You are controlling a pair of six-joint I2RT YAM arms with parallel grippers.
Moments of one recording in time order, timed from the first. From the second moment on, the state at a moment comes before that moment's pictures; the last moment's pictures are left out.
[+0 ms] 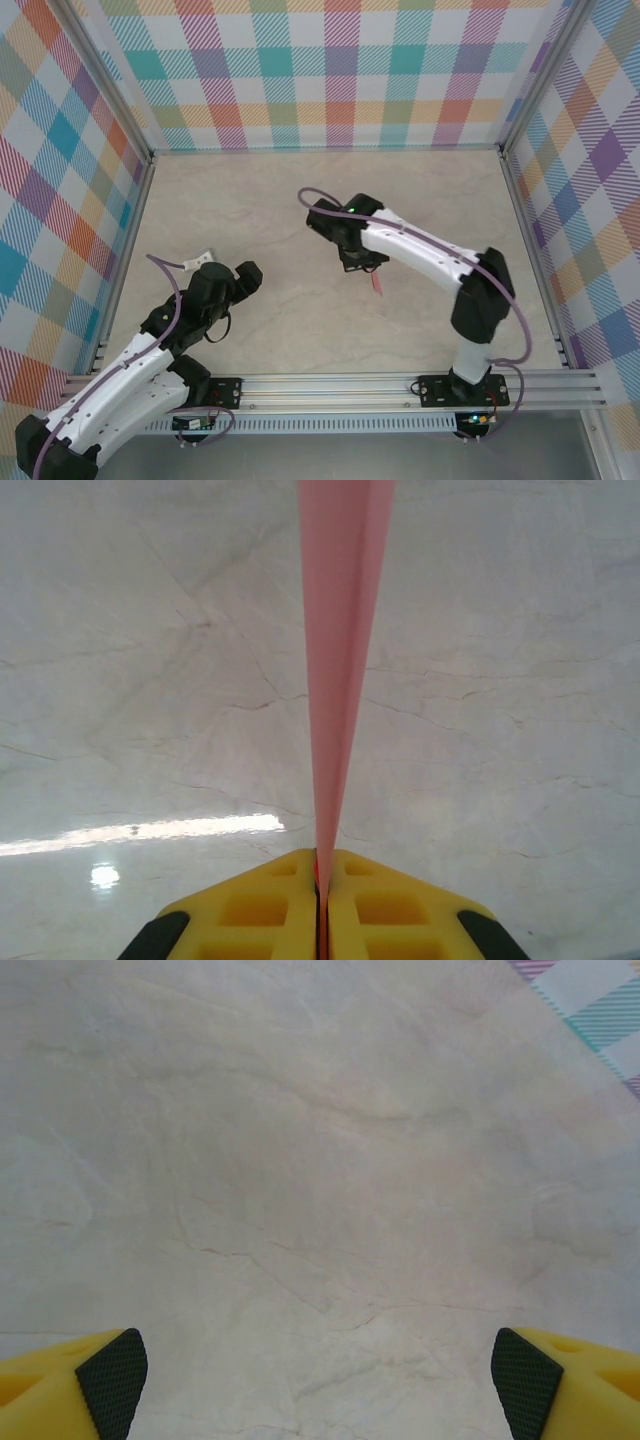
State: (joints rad) left arm -0.58 0.68 0.52 -0.56 -0.28 -0.97; right arm 0.90 1.85 1.68 -1.45 0.41 0.77
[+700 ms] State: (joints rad) left arm -0.56 0.68 0.54 -0.68 -0.27 -1.03; right arm 0.91 1.86 1.48 -0.89 -0.17 0.72
